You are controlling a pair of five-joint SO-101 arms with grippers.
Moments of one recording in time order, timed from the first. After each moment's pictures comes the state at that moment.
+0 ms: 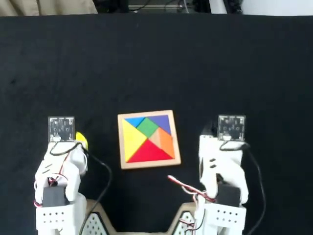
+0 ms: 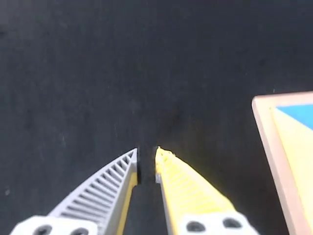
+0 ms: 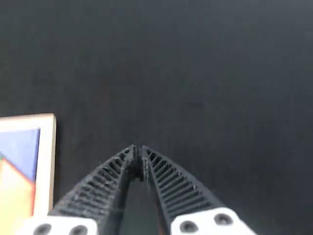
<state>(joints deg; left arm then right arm) -10.3 -103.9 96.2 56.0 -5.8 9.6 -103.8 96.6 51.6 7.7</state>
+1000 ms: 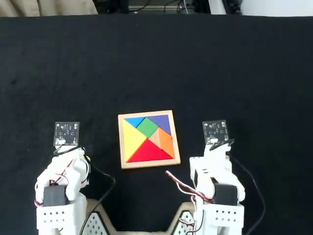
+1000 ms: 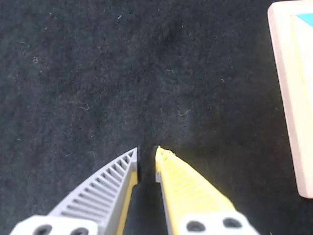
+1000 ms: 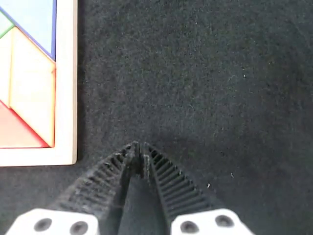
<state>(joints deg) -10.3 -103.9 96.2 72.3 -5.8 4.9 -103.8 96.6 73.5 7.5</state>
